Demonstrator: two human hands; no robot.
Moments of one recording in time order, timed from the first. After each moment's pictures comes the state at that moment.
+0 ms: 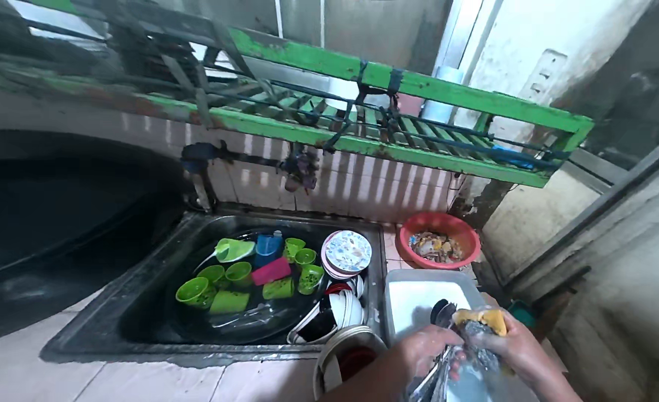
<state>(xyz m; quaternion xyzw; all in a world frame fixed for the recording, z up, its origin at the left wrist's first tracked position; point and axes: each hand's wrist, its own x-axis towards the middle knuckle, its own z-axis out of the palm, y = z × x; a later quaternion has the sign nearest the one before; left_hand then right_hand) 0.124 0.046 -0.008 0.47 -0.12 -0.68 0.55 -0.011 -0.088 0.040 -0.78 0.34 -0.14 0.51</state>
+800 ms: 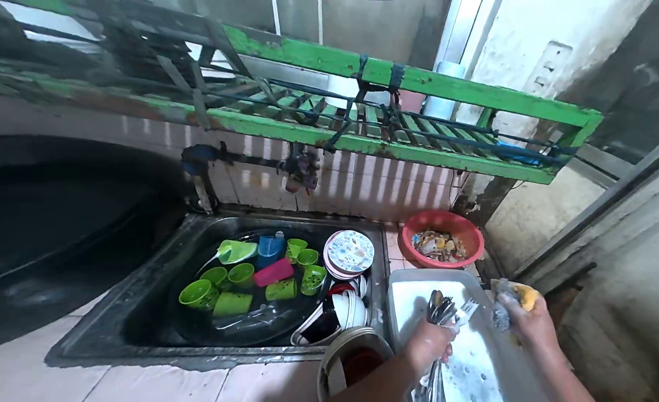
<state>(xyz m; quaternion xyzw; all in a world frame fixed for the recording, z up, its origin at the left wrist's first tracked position) 0.124 0.044 -0.014 0.55 -0.11 -0.55 0.62 0.008 -0.124 0.024 -0.75 0.42 -0.31 0.41</state>
